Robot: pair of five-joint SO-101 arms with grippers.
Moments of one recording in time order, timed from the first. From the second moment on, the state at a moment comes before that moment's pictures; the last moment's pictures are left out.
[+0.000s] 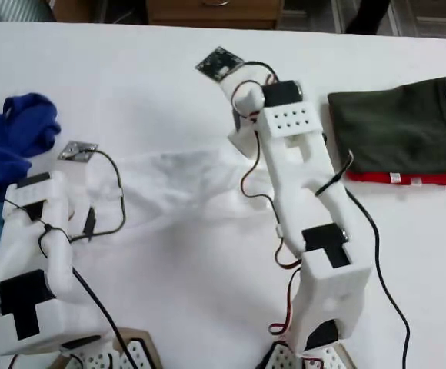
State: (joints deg) left arm -27.1 -1.2 42.9 59.3 -25.4; right arm -18.5 20.5 -22.7 88.8 33.9
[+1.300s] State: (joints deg) left arm -27.1 -1.2 42.9 59.3 -25.4; right arm -12.3 10.8 2.5 71.6 32.8
